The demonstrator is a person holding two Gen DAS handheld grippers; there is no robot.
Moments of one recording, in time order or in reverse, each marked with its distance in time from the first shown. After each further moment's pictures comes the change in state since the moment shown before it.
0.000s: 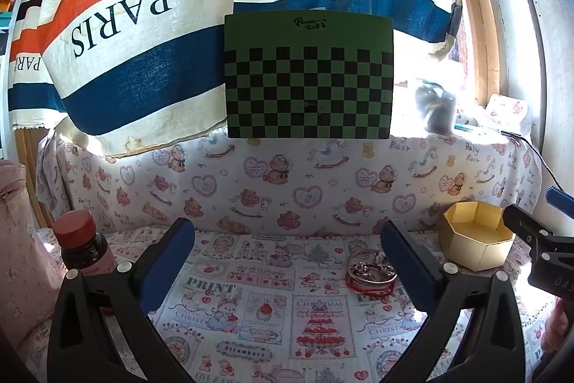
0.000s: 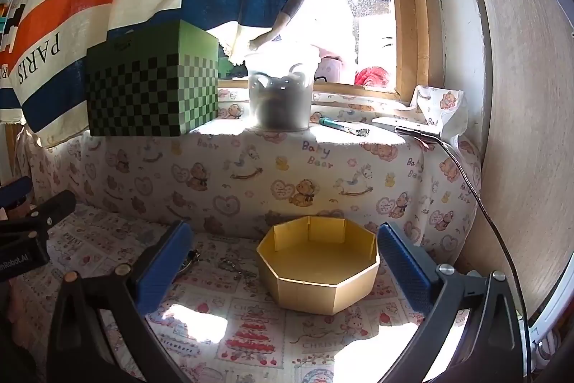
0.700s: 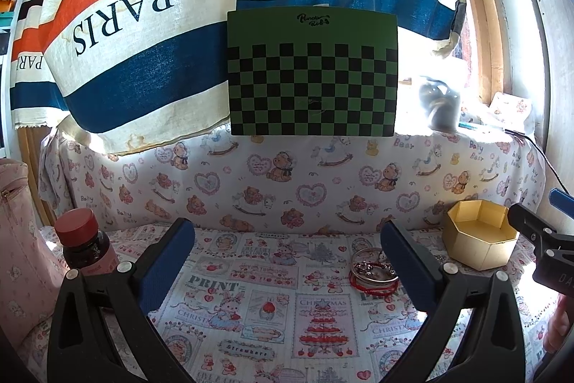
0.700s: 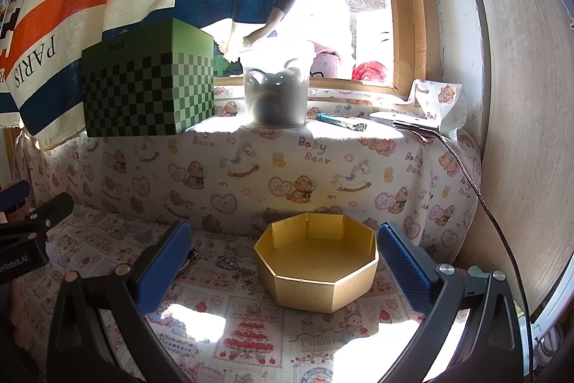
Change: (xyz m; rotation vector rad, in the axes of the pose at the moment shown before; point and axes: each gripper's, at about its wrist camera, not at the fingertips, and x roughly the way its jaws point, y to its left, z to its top) left arm 0.006 0.003 0.001 -0.003 0.017 0.003; right arm 0.002 -0.002 -0.001 0.014 0.014 -0.003
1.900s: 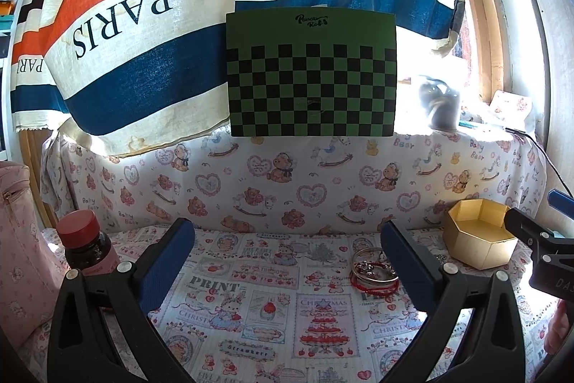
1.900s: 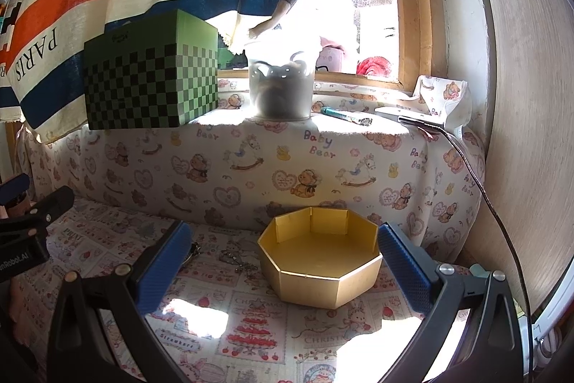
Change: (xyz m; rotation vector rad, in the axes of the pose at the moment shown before) left arm -0.004 -0.002 0.000 0.010 -0.008 0.022; right arm 0.003 0.003 -0.001 -0.013 0.029 0.008
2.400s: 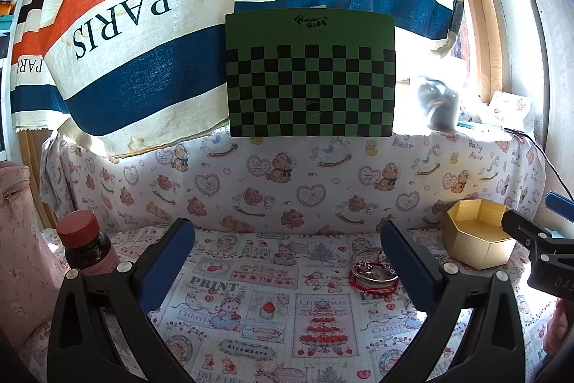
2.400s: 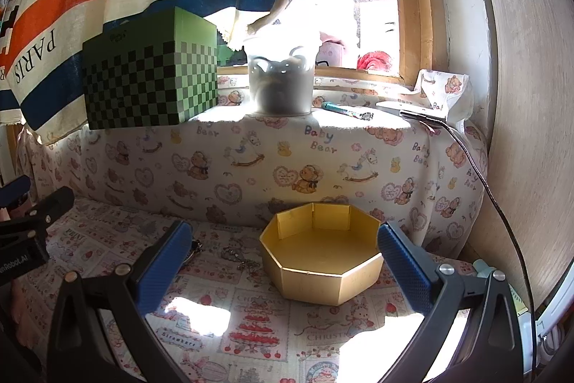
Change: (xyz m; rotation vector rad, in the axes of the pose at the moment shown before) left arm -0.001 -0.001 -0.001 0.004 -0.005 -0.010; right arm 0.002 -0.002 0.000 0.019 0.015 0.008
